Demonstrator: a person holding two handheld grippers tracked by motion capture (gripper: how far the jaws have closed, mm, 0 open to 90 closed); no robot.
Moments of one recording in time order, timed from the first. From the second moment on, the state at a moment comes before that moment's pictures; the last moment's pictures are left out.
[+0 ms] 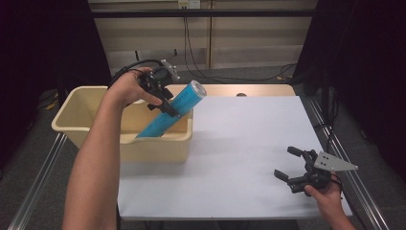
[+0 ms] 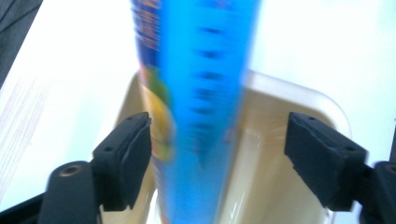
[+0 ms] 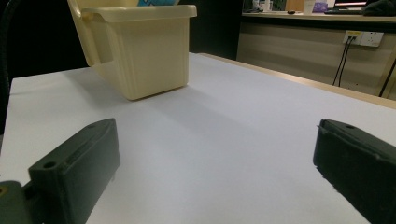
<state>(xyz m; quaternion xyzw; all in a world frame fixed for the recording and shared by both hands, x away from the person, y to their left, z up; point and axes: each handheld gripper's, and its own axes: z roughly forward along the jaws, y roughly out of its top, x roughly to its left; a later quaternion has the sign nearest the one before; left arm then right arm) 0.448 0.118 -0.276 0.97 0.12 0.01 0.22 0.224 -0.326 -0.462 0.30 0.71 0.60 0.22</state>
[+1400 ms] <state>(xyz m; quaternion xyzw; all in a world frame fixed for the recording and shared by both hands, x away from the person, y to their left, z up) 0.412 0.128 -0.289 0.91 0.21 -0.03 0.34 0.225 -0.326 -0.462 0.30 0.71 0.60 0.22</state>
